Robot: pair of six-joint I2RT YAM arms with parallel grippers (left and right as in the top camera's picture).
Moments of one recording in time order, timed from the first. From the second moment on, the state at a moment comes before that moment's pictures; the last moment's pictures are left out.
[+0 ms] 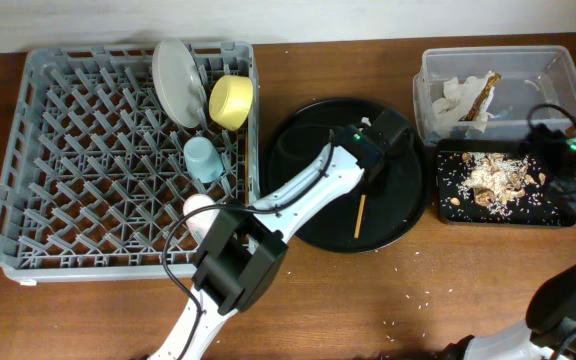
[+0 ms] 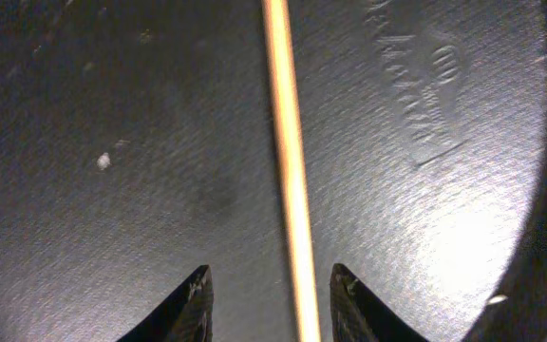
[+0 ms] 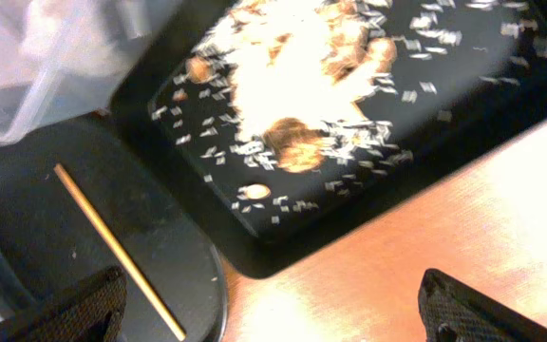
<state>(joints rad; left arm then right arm) -0.82 2.36 2.05 -0.95 -0.06 -0.44 -0.57 1.75 1.60 -1.26 -0.26 0.29</state>
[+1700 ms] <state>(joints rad) -0.42 2.09 1.85 -1.37 -0.15 -0.40 -0.63 1.75 1.60 -1.28 -0.27 0.29</state>
